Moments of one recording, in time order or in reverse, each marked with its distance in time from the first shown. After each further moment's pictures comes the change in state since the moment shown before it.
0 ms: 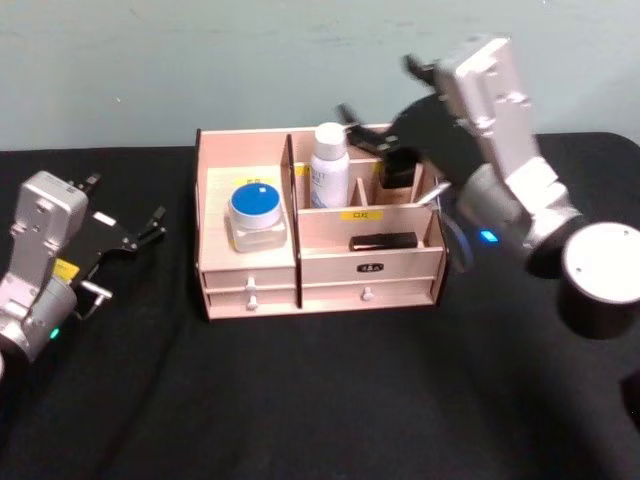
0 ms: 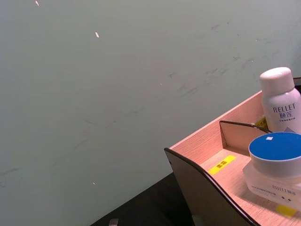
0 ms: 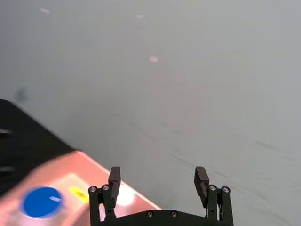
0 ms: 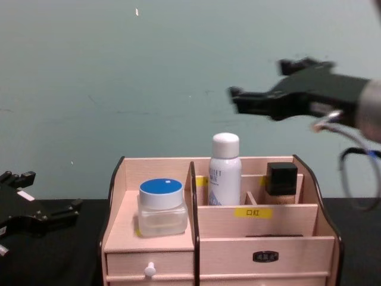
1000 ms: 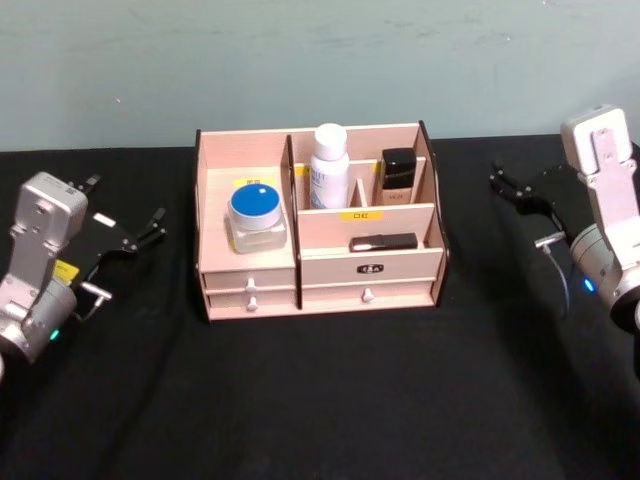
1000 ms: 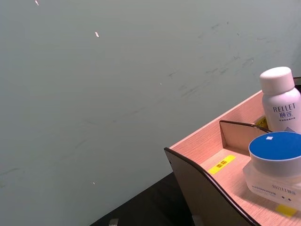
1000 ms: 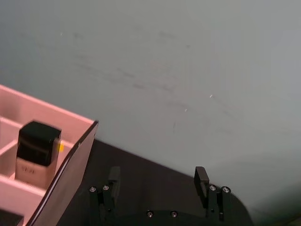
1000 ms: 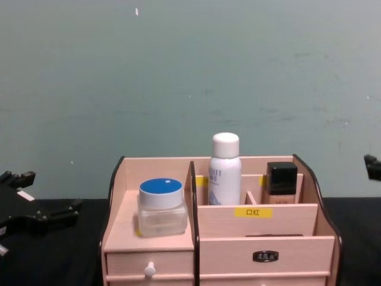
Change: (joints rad) left arm 0.000 0.000 0.000 0.000 0.000 0.000 0.000; right arm -0.143 -0.011 0.236 0.106 -0.083 0.004 -0.139
